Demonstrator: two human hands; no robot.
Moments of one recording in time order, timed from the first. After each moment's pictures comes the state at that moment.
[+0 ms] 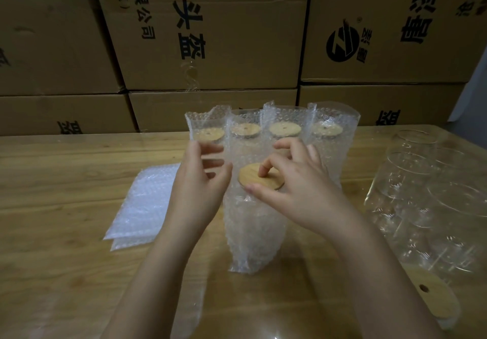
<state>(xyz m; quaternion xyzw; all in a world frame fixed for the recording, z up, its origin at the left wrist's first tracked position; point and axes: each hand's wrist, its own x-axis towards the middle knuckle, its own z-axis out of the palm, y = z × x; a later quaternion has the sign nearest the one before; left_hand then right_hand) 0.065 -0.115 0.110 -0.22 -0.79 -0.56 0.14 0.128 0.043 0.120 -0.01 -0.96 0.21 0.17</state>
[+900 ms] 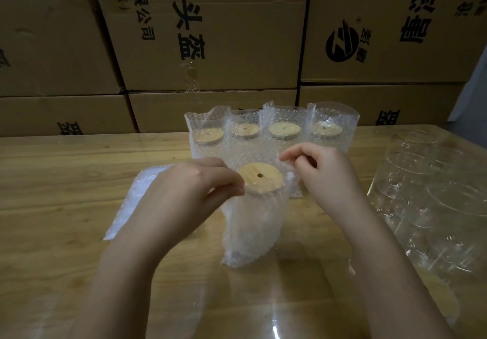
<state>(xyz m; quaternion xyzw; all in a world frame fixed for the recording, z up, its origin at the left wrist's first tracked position) 0.078 -0.146 0.138 -0.46 -0.84 -0.25 0.17 0.122 0.070 0.116 -0.09 -0.87 0.38 0.29</state>
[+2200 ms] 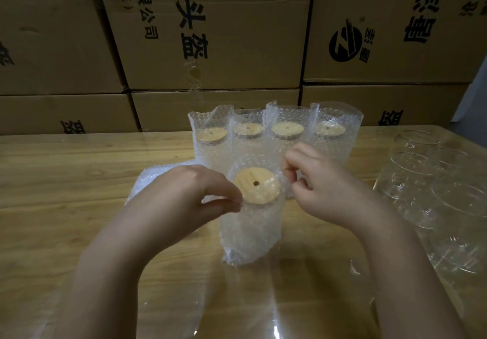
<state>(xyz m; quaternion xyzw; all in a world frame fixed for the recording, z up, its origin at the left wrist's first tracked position) 0.084 -0.160 0.149 -0.45 -0.86 -0.23 0.08 0.137 0.069 0.125 0.06 -0.95 0.23 0.17</state>
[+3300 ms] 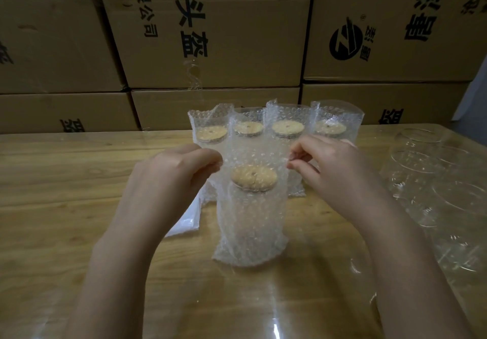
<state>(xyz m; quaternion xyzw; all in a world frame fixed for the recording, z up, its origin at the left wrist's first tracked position) 0.068 -0.160 0.137 -0.38 -0.84 -0.20 0.33 0.142 0.067 0.139 0.02 -0.95 0.14 0.29</state>
